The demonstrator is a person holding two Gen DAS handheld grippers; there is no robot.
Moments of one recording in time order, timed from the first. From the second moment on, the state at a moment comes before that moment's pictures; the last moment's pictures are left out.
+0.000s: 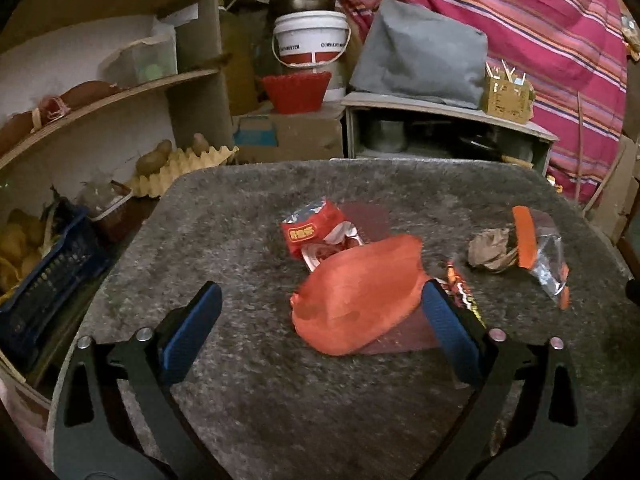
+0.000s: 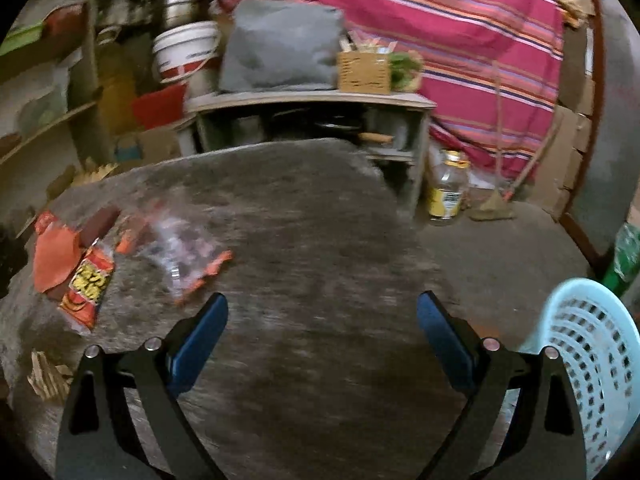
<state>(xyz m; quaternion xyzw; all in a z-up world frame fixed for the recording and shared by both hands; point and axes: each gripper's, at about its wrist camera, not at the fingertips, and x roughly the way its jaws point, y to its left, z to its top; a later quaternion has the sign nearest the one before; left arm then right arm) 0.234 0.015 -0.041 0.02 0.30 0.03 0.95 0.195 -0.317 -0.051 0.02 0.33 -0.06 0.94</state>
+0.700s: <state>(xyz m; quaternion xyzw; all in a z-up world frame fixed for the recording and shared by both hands) 0.260 0.028 -0.066 0.03 0.37 -0.01 0.93 0.254 -0.252 -0.066 -0.01 0.36 -0.02 0.93</state>
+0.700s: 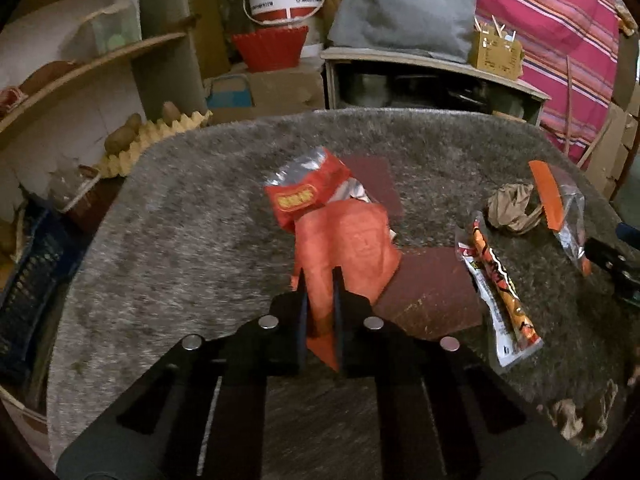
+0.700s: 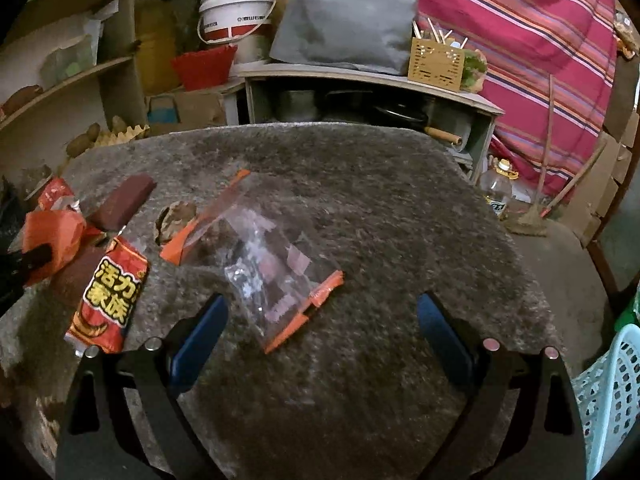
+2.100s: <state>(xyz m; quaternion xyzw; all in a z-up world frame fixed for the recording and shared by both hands) 0.245 0.046 -0.026 0.02 0.30 0.03 0.95 0.256 -0.264 -0.064 0.00 0.36 0.01 0.93</state>
